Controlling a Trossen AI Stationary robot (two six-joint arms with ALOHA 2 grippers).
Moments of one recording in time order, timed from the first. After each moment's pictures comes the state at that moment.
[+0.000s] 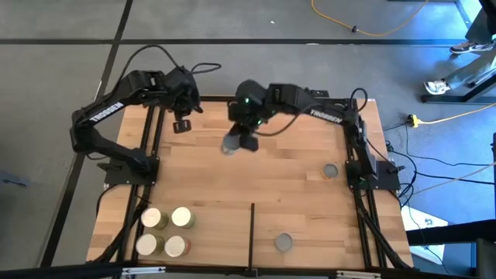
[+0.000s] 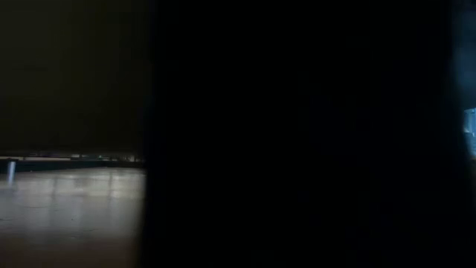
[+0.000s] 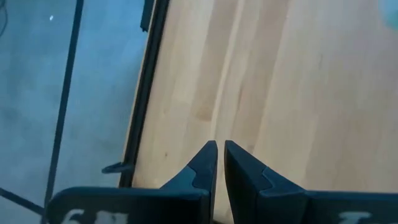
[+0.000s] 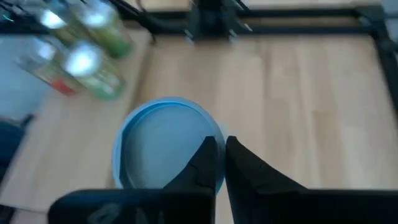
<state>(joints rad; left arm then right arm) 0.46 1.31 1.64 -1.41 -0.17 0.29 -0.16 2.09 2.36 -1.08 -0.26 -0.11</state>
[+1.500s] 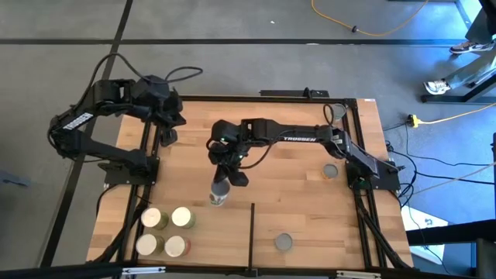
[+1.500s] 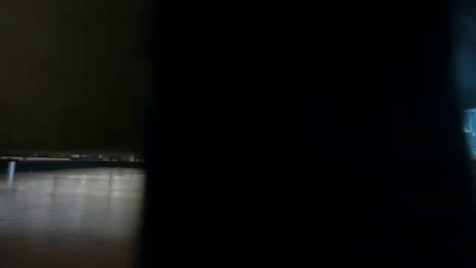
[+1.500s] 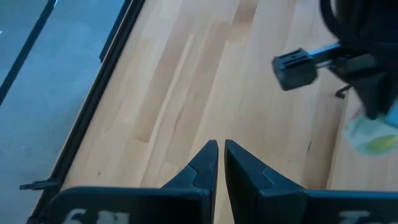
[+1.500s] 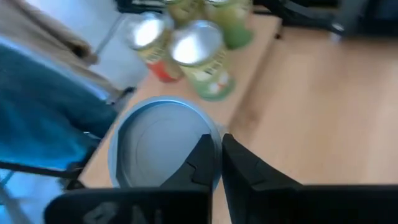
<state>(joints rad) 0.29 1.13 1.64 -1.40 -0.04 -0.03 -0.02 2.28 2.31 -0.87 -0.62 -0.13</state>
